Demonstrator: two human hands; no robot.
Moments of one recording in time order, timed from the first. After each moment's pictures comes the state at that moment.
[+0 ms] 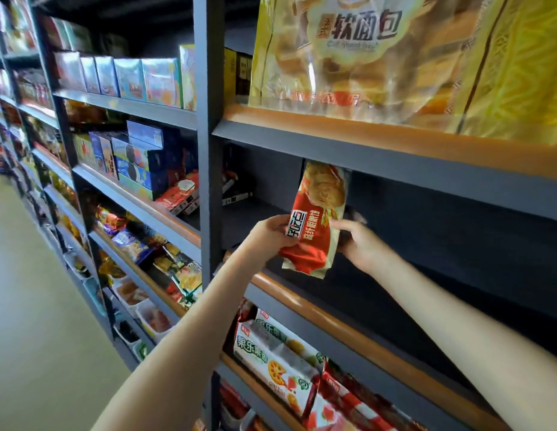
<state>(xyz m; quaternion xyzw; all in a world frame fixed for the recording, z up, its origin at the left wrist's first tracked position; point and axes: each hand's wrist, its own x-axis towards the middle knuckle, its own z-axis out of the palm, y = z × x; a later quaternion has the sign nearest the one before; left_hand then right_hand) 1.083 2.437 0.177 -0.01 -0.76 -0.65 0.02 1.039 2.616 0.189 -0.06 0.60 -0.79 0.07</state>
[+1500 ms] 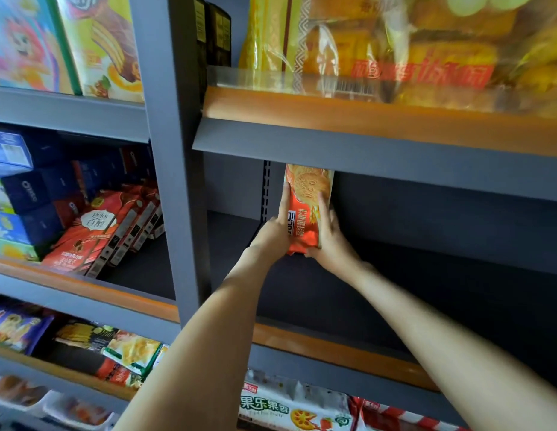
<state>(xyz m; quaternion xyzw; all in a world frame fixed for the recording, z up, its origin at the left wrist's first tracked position) 0.898 2.432 0.140 -0.27 -0.89 -0.36 0.06 0.949 2.572 0.129 -0.07 0.92 -0.30 -0.24</state>
